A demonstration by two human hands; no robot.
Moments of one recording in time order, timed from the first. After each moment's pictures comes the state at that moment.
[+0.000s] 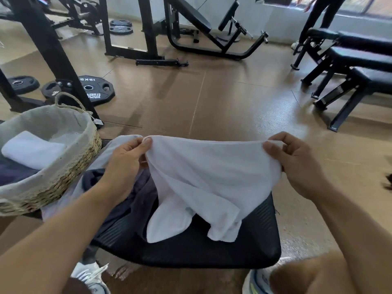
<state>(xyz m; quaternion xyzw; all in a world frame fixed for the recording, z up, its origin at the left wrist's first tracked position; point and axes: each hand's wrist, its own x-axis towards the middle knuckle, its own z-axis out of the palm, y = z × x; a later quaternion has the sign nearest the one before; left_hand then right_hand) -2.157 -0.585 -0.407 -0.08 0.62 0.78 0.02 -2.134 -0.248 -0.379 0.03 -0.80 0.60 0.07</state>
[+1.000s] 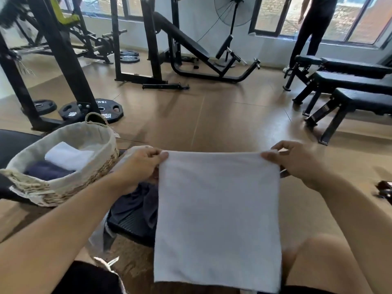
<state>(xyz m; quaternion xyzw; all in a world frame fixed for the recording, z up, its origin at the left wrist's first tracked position) -2.112 -0.595 -0.359 -0.03 0.77 0.63 0.11 -2.093 -0.222 -0.328 -0.07 -0.85 0.52 0.01</state>
